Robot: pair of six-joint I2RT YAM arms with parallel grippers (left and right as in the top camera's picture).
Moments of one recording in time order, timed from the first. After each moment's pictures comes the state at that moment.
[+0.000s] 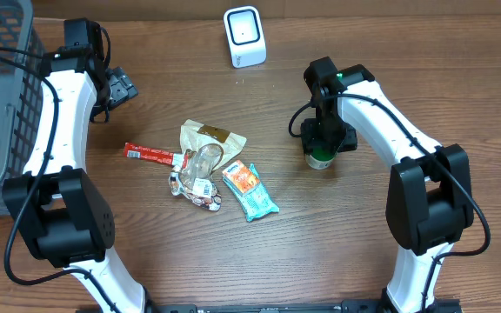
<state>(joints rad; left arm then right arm) 0.13 1.98 1.74 -1.02 -0.21 -0.52 0.33 2.04 1.61 -1.19 0.01 0.27</state>
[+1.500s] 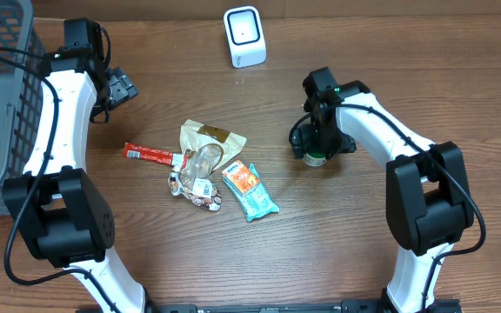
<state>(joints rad) 0.13 1.98 1.74 -1.02 -0.21 -0.52 0.33 2.04 1.46 -0.95 -0.02 0.21</state>
